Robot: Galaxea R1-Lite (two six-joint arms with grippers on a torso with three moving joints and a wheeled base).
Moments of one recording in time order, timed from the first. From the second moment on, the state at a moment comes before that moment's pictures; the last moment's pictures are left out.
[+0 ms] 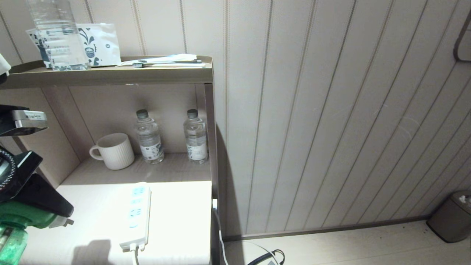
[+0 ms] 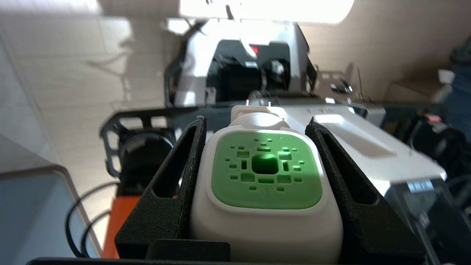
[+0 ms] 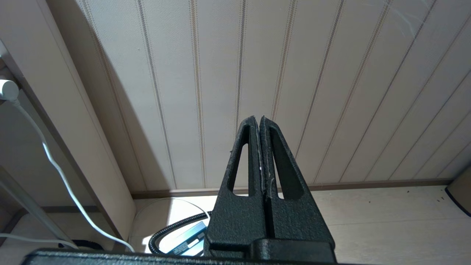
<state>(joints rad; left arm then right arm) -0.18 1.51 -1.68 1.46 -0.21 -0.27 0.01 0.00 0.00 0.00 -0.03 0.00</state>
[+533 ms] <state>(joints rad) -0.23 1.76 -1.87 1.38 -0.01 -0.27 0.01 0.00 0.00 0.00 -0.03 0.00</state>
